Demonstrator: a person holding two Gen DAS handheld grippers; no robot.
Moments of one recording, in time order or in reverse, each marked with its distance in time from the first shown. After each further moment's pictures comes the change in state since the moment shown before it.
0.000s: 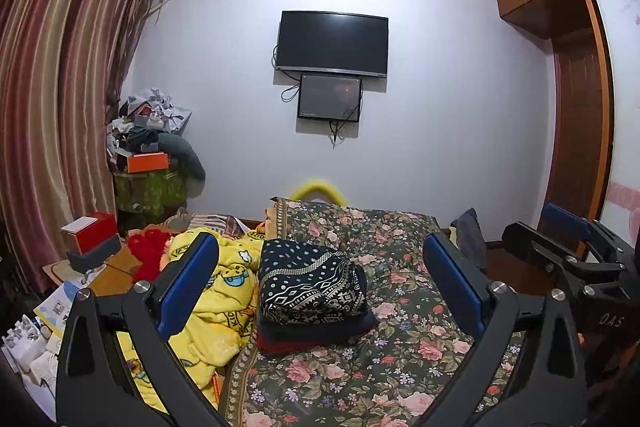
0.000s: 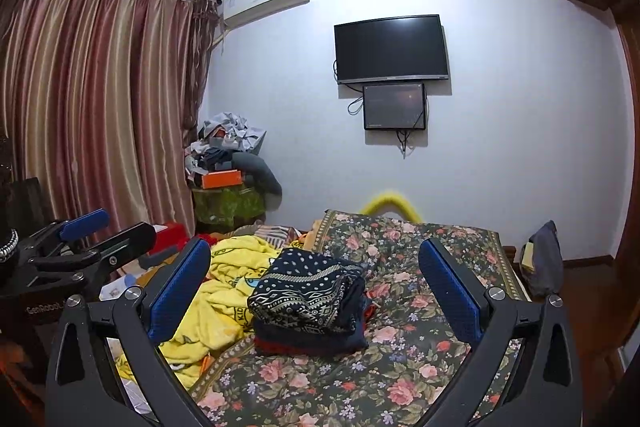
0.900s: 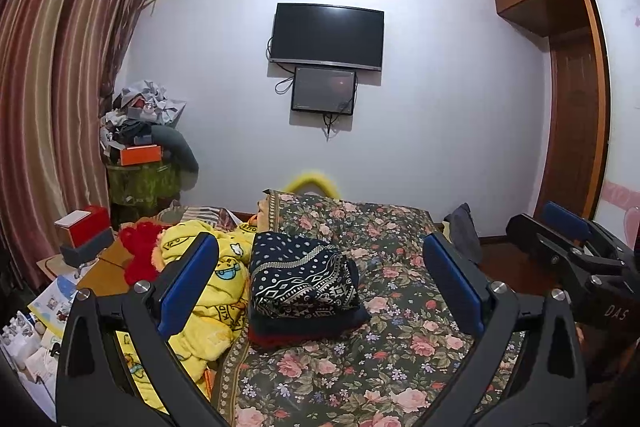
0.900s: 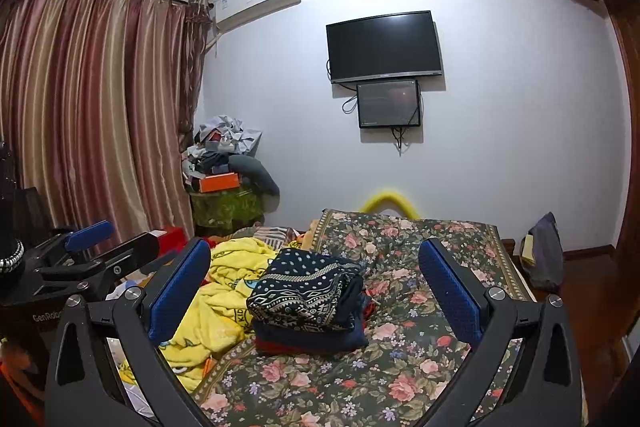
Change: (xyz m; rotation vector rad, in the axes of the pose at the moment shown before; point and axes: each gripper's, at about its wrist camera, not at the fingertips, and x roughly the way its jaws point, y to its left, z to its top) left arm 0.006 0.000 -0.002 -0.005 0.030 -0.027; right arm -0.003 -0.012 0.002 0.036 0.003 -0.003
